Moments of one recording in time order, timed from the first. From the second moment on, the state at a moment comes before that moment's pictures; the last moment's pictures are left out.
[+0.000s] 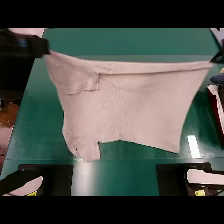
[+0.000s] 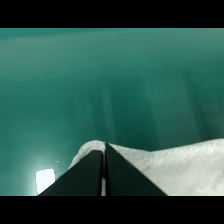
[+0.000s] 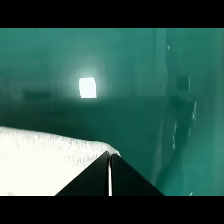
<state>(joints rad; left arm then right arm) -0.20 -1.20 1.58 1.50 -1.06 -1.62 -0.27 -1.46 1.97 -1.27 1.72 1.63</state>
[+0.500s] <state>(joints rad) -0.15 -1.49 1.55 1.58 -0.70 -1.62 -0.18 -1.75 1.97 -1.36 1.42 1.62</state>
